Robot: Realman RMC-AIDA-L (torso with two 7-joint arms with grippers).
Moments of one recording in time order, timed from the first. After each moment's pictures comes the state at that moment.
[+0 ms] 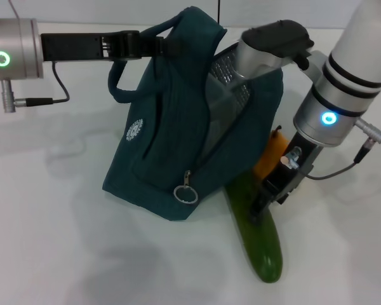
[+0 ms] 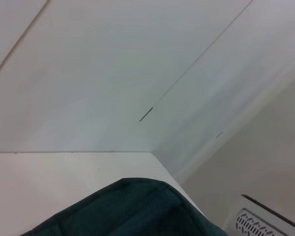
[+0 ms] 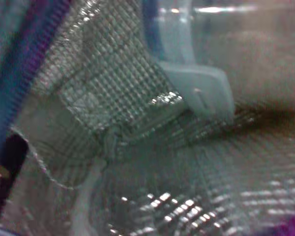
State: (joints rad) left arm -0.62 -2.02 0.78 0.84 1.84 1.60 -2.18; right arm 1.16 2.03 -1.68 -0.65 -2.19 -1.50 2.80
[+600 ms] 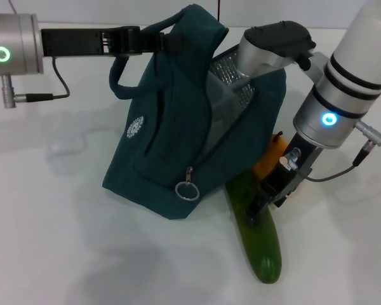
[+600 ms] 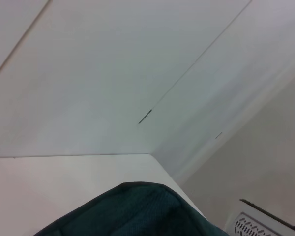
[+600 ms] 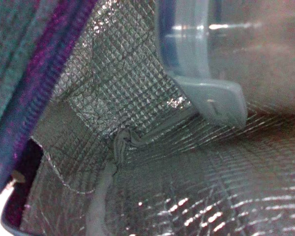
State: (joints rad) left arm -0.63 -2.02 0.78 0.84 1.84 1.60 -2.18; right arm 1.15 2.03 -1.67 -0.65 -2.17 -1.50 2.80
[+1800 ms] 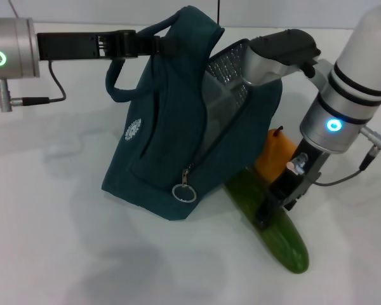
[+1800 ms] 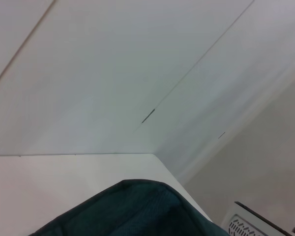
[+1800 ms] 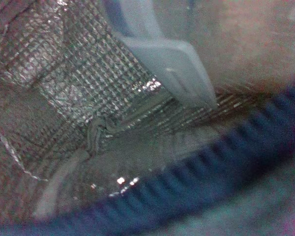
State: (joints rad) left arm -0.62 -2.01 0.78 0.84 1.84 1.60 -2.17; right arm 1.15 2.02 -1.72 -0.61 -2.16 -1.47 2.81
